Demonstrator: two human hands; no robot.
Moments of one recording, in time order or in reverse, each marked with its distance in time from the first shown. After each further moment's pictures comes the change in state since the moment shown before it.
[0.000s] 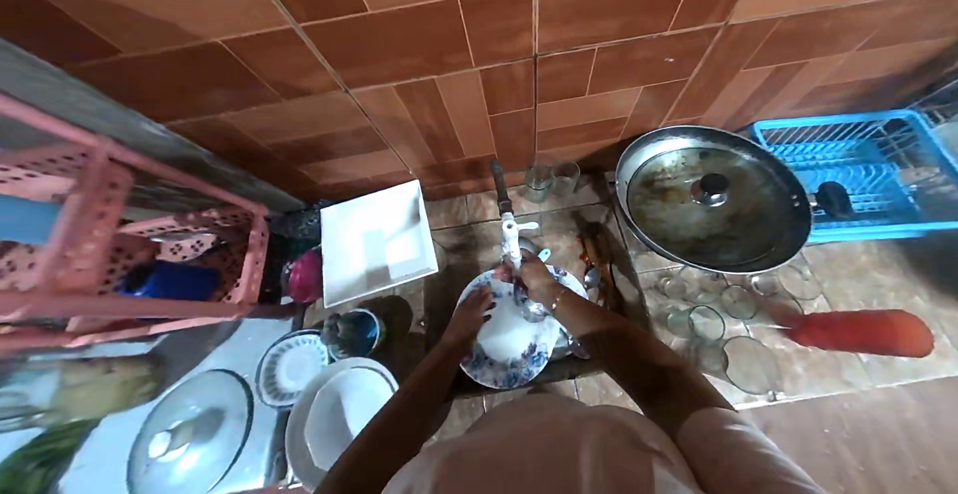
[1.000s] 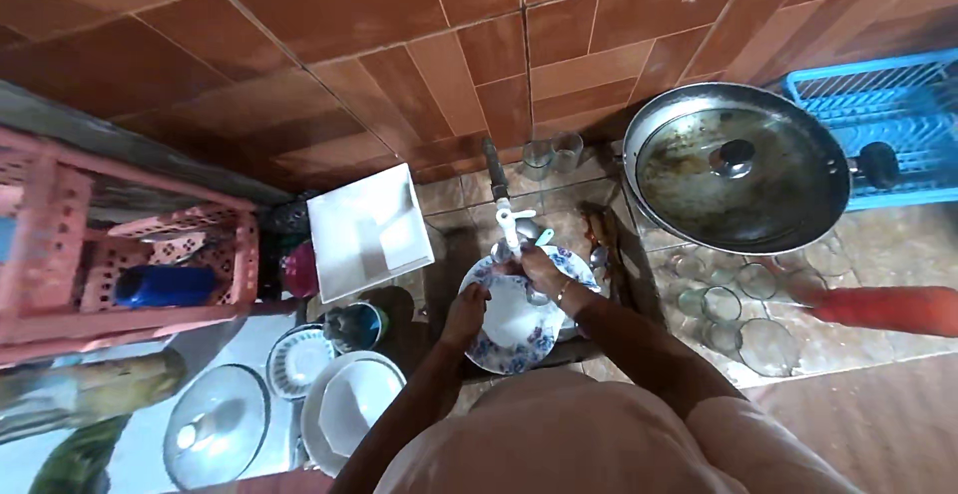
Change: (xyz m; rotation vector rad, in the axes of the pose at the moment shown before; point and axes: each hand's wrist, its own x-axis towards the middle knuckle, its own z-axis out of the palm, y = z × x) left_hand -0.002 0.011 -0.004 0.515 0.082 -0.053; right_hand 0.001 0.011 -0.011 -0.068 -0.012 0.057
